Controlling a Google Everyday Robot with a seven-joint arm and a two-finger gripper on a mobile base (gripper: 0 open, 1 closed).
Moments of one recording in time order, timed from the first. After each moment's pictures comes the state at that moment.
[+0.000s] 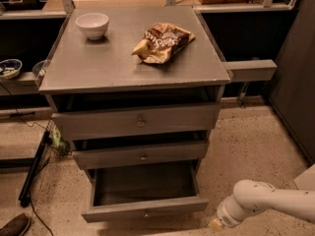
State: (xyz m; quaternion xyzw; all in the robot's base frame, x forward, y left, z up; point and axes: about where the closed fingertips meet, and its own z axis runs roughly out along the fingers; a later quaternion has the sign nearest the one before) arm 0.395 -0.226 0.342 -0.42 0.89 0.16 0.06
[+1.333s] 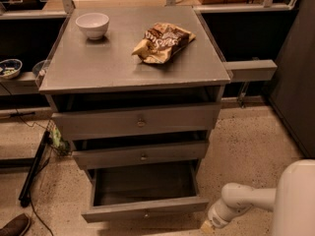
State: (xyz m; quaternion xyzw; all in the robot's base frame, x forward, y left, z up) arm 0.410 -0.211 0.244 -0.40 0.90 0.19 0.02
